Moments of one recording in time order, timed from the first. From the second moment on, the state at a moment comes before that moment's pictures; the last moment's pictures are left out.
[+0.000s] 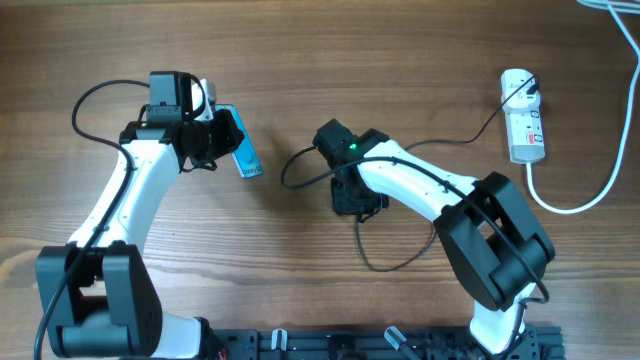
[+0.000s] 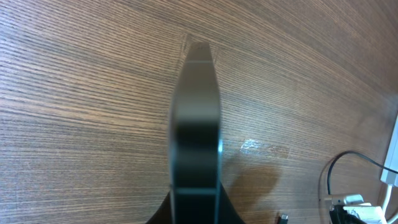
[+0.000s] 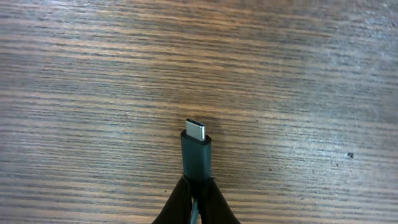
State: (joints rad) left arm -0.01 1.63 1.09 -0.56 0.36 -0.41; right arm 0.67 1.98 1.26 -0.89 -0.02 0.58
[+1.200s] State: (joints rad) left arm 0.23 1.63 1.09 -0.41 1.14 -0.30; right arm 0.57 1.98 1.26 -0.50 -1.34 -0.12
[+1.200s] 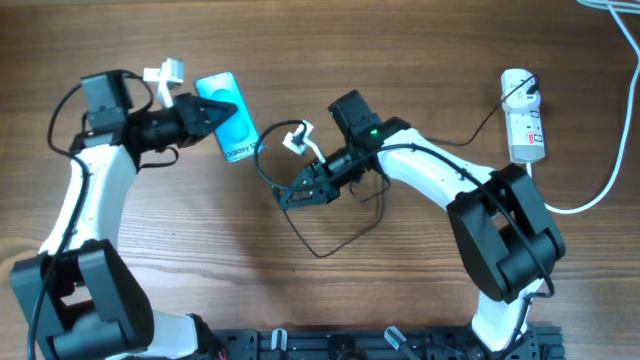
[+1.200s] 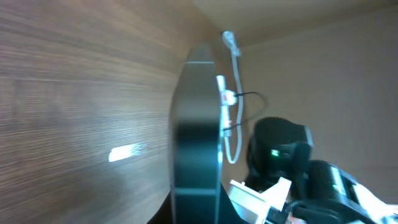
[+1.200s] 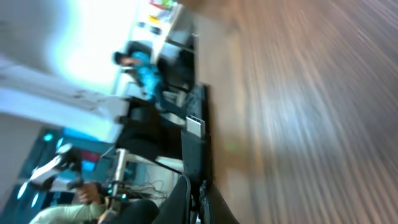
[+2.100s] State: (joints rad) left arm 0.24 1.63 1.09 -0.43 1.20 -0.27; right arm 0.62 1.97 1.25 0.06 -1.23 0.49
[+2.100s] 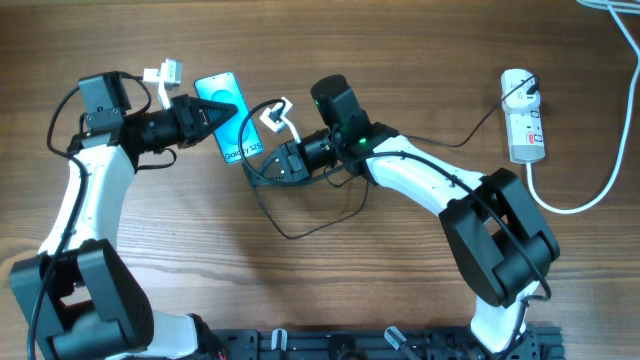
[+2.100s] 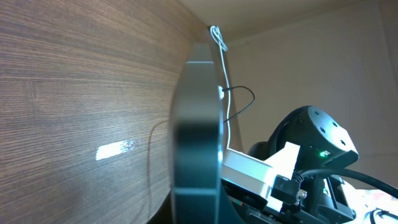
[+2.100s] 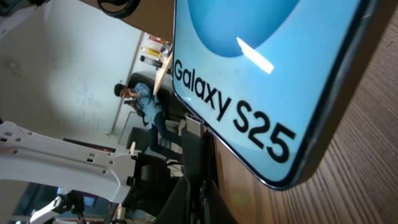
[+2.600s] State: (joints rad) left arm 0.24 1.63 1.09 -0.43 1.13 -0.27; right arm 0.62 1.97 1.25 -0.01 -1.15 0.52
